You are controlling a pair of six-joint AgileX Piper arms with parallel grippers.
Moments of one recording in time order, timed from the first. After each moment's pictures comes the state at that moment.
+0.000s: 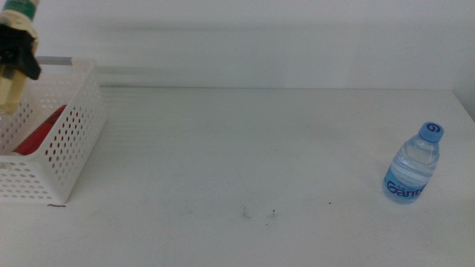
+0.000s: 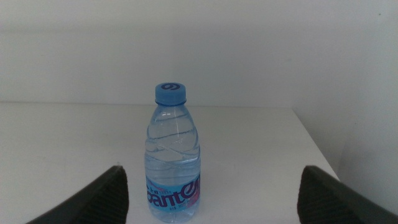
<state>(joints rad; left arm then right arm) 0.26 1.86 -1.83 -0.23 1.25 0.39 -0.01 0.00 0.00 0.01 0.17 -0.04</state>
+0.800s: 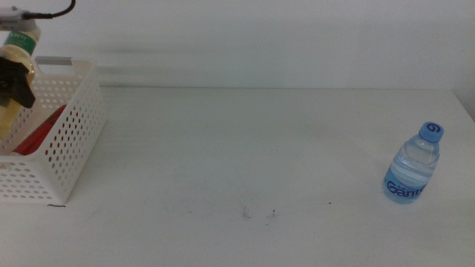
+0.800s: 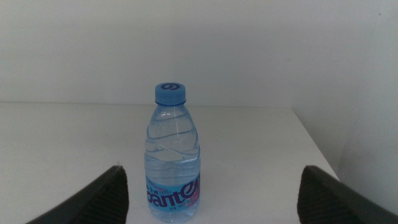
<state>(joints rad) 0.33 1.98 -1.83 -0.22 1.25 0.50 -0.01 0.00 0.00 0.01 0.17 -0.04</state>
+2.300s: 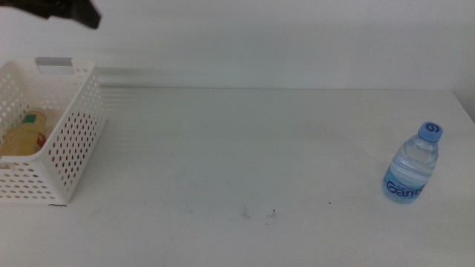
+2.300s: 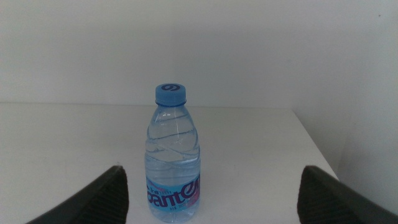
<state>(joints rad) 0.04 1.66 -1.84 -0.31 1.22 0.44 -0.01 0.00 0.00 0.01 0.17 -0.04</state>
